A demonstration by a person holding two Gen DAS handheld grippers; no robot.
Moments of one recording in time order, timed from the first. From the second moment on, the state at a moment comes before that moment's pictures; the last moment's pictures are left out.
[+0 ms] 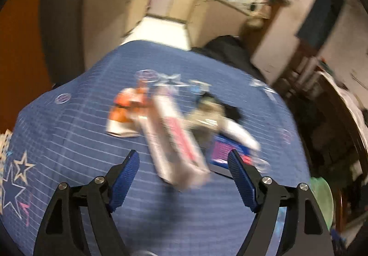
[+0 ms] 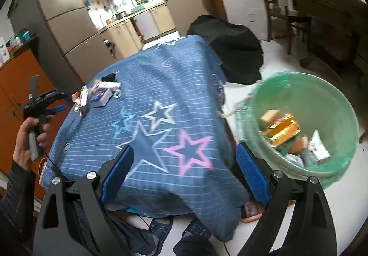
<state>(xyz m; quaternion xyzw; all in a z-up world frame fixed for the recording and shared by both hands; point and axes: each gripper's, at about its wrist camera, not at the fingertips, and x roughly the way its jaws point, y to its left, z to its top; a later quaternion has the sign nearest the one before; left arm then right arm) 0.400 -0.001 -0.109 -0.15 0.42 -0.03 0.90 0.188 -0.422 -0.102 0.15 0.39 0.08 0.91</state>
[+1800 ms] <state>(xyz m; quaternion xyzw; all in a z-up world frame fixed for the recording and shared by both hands) 0.340 0.037 -0.167 -0.08 0.45 -0.12 0.88 0.390 -0.152 -0.106 0.02 0.42 0.38 0.83</state>
